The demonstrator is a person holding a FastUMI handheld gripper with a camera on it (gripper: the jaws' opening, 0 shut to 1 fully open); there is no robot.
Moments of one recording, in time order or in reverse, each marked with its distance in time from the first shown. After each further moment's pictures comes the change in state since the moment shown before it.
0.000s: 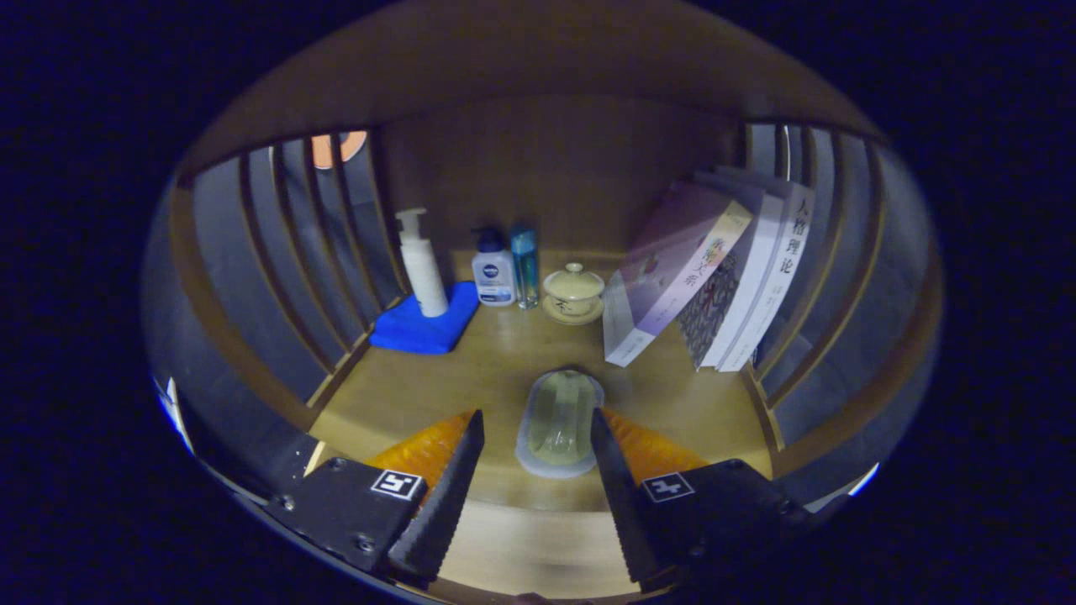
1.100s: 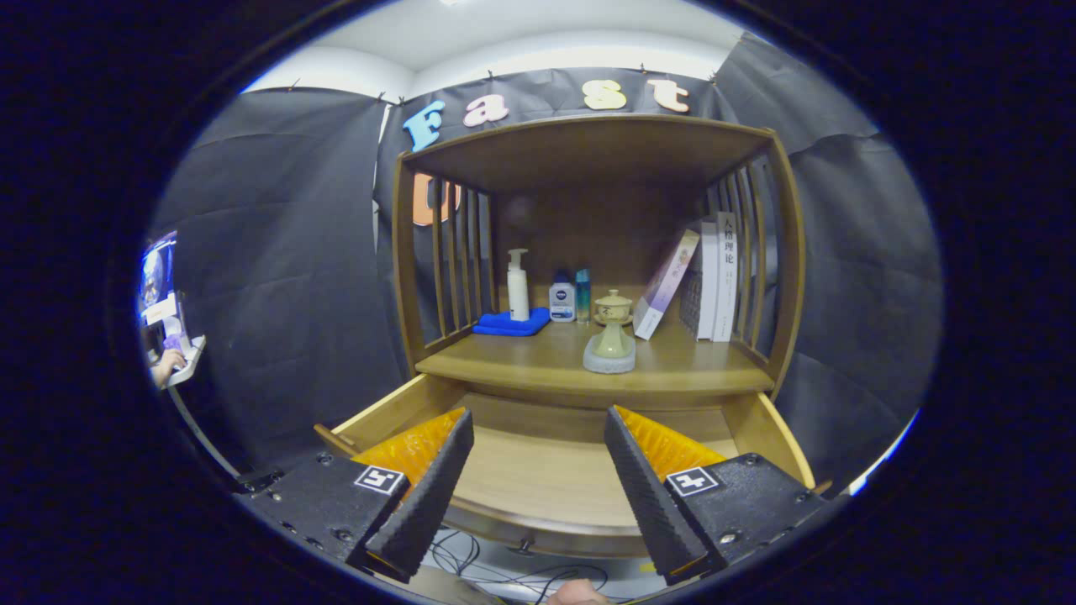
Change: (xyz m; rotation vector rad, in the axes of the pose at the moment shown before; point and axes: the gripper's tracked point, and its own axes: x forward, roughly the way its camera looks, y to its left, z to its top) arm -0.140 0.041 -0.183 -0.045 -0.434 0.127
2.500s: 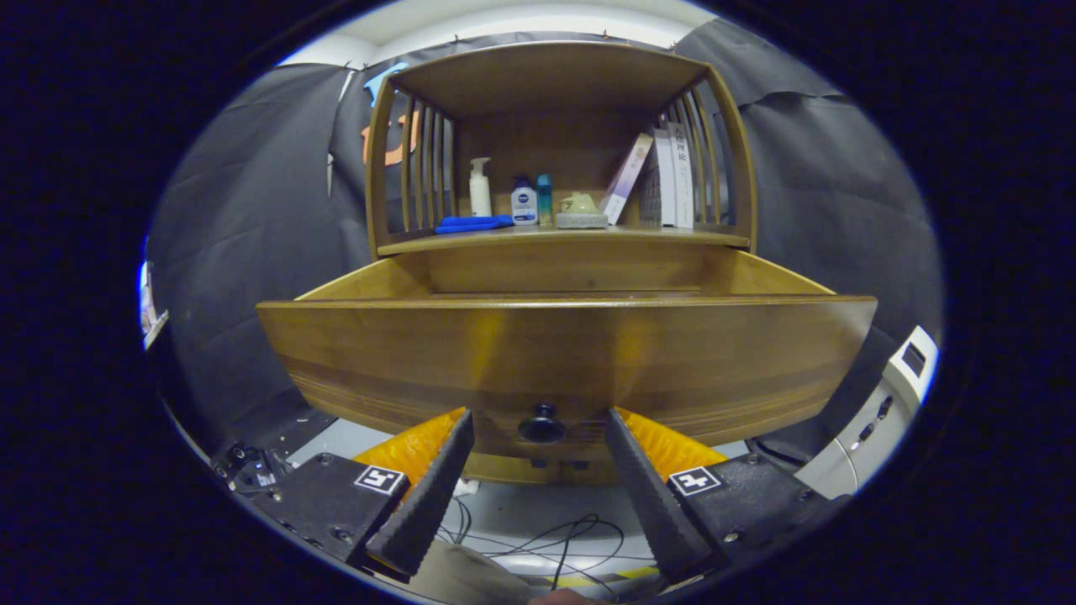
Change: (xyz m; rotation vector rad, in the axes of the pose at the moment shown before) arm 0.004 0.009 -0.161 0.076 0.197 -0.207
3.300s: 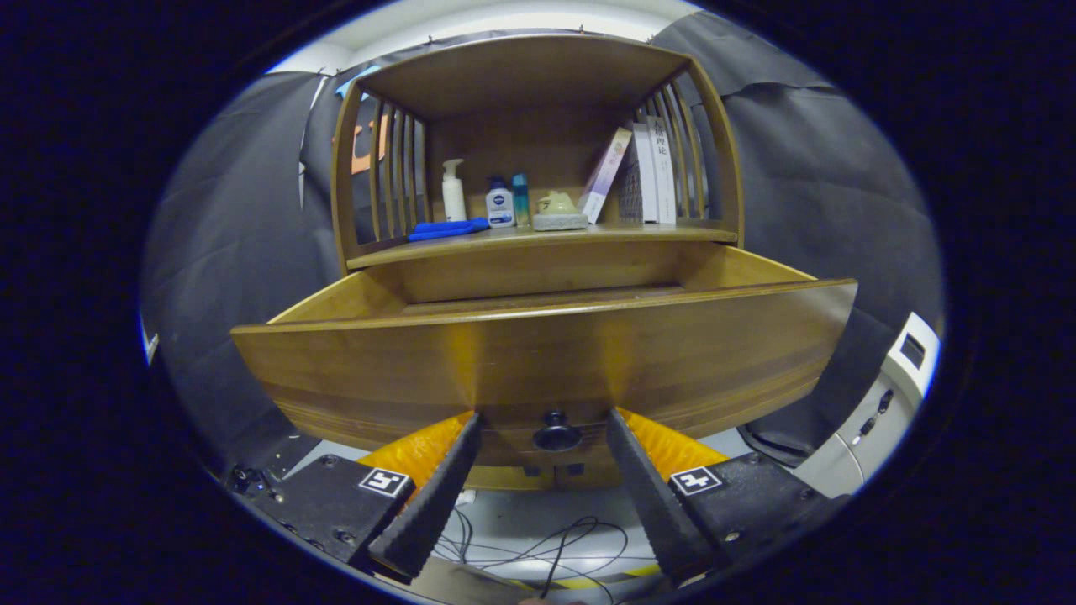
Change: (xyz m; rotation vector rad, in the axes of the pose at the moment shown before) arm 0.017 -0.002 0.015 0.053 0.001 -0.049
